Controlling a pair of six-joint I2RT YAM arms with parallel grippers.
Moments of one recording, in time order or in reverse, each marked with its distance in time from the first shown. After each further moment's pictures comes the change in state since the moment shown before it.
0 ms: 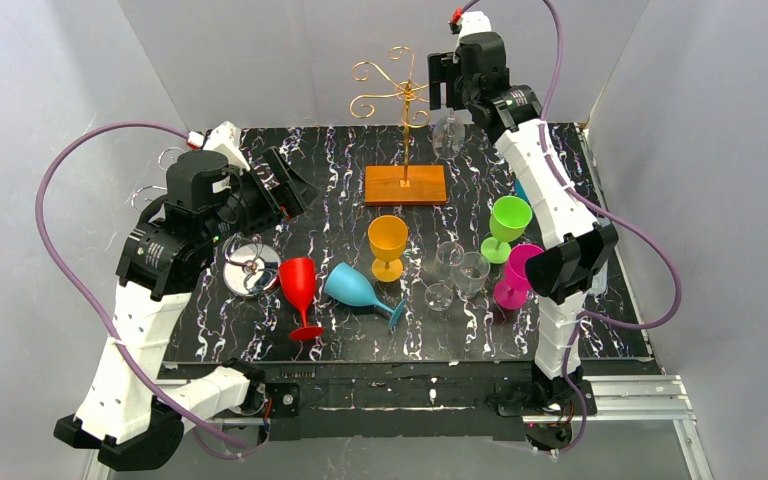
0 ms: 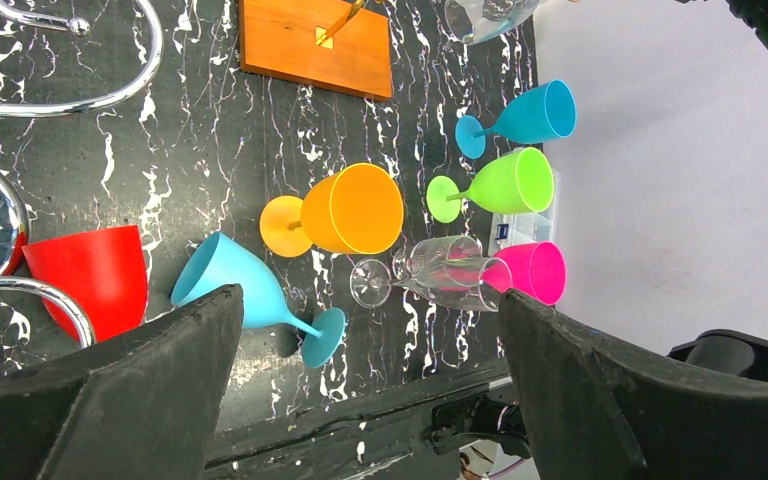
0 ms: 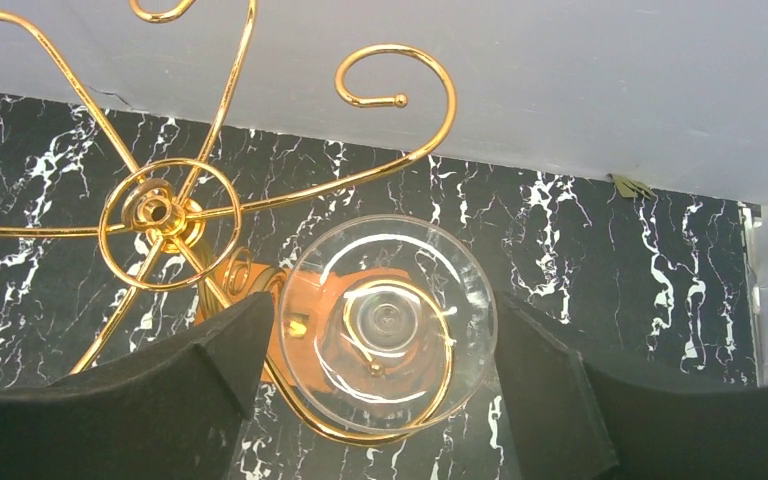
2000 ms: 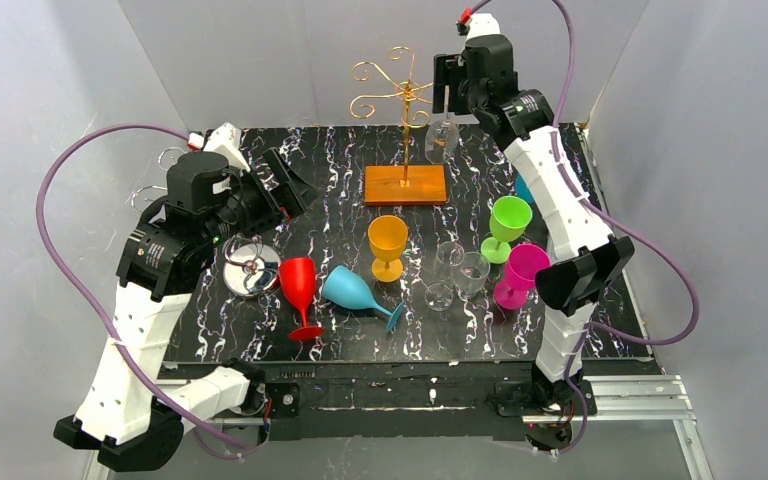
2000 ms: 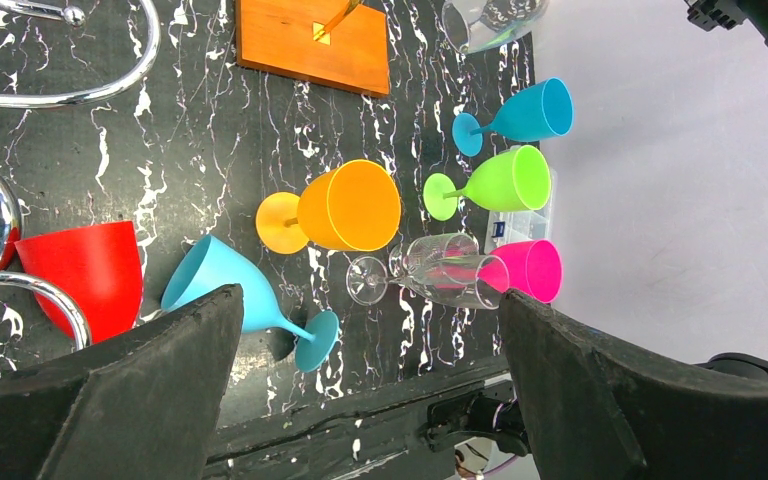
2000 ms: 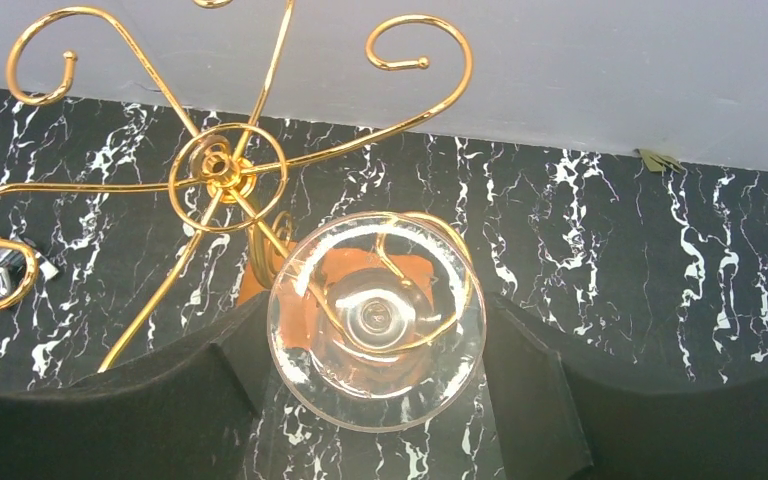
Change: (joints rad) left arm 0.000 -0.005 -0.008 0.002 0.006 -0.011; right arm 0.023 -0.109 -0.082 -0.025 -0.008 0.078
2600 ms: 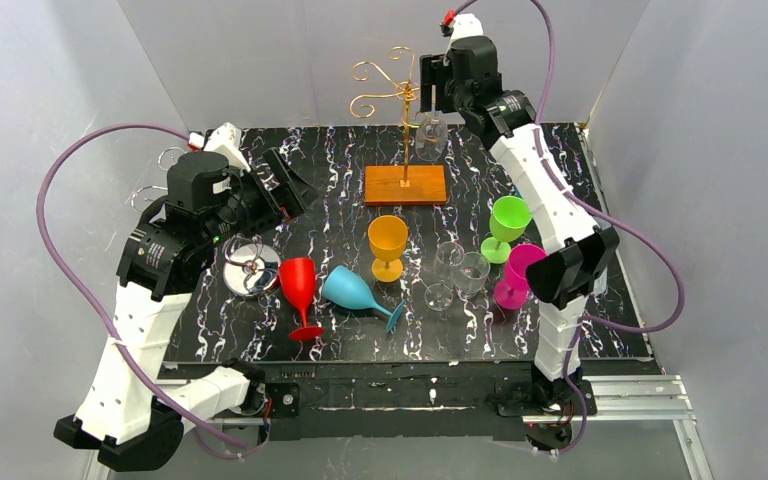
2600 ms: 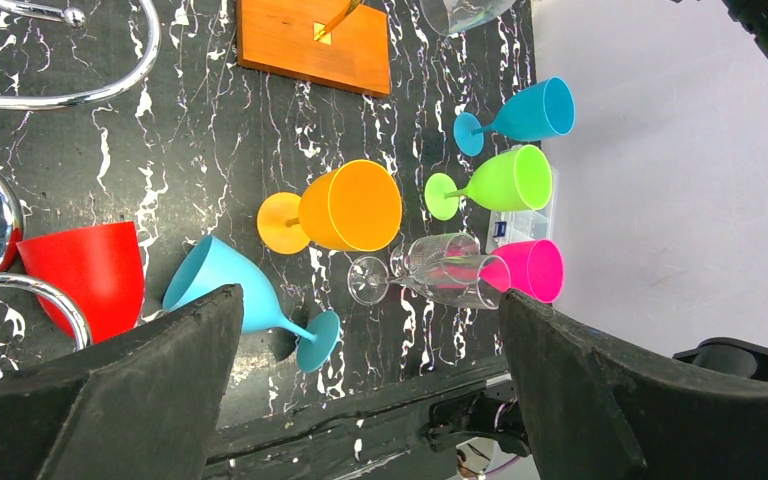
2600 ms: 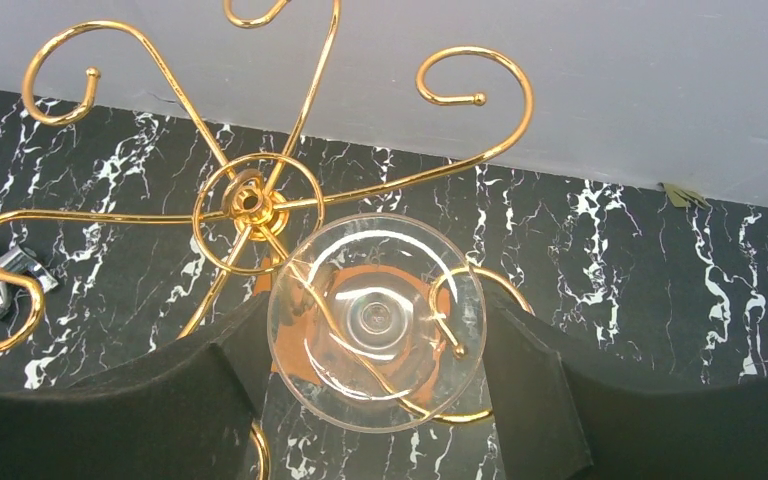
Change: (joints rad) left arm 0.000 0.001 0.000 0.000 0.000 0.004; right arm 0.020 0.065 0.025 0.069 -0.007 -0.032
